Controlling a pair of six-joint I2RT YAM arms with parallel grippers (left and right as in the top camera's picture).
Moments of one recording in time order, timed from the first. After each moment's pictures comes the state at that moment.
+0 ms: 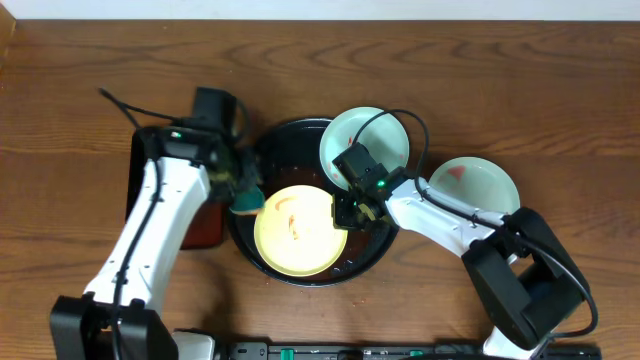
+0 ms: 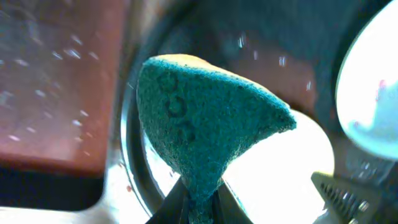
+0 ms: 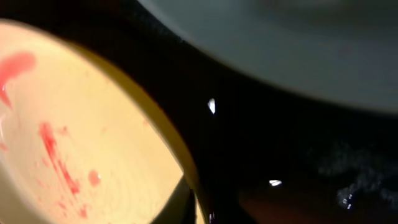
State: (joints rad) left arm -0.17 1.51 1.19 -1.02 0.07 -0.47; right arm 0.68 1.86 1.07 -0.49 -0.23 0.71
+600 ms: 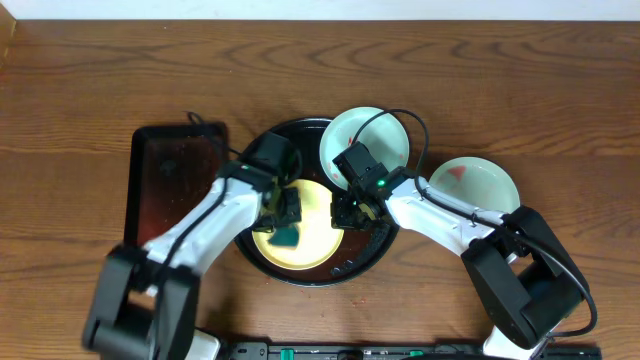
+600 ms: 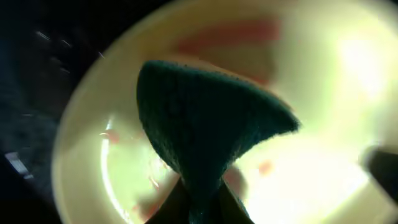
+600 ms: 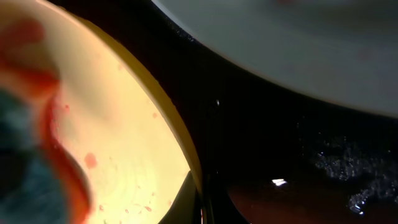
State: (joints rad) left arm -0.39 1.65 0.93 -0.74 0.10 -0.51; right arm 0.68 1.87 1.07 -0.49 -0.25 0.71
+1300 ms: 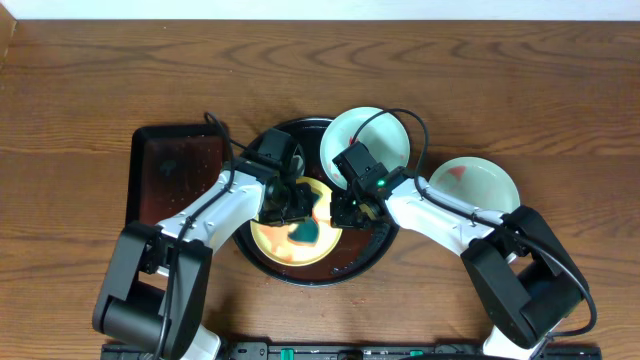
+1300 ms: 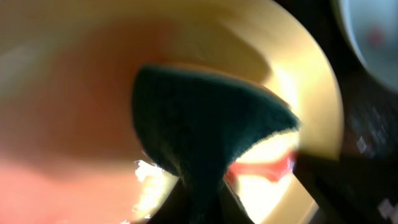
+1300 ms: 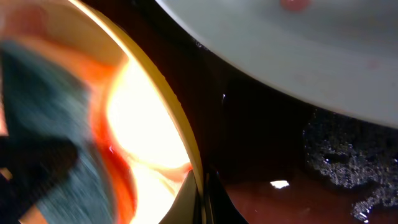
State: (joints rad) left arm -0.36 1.71 0.94 -0.61 0.28 -0.49; right arm 0.68 1.87 1.07 -0.48 -0.25 0.70
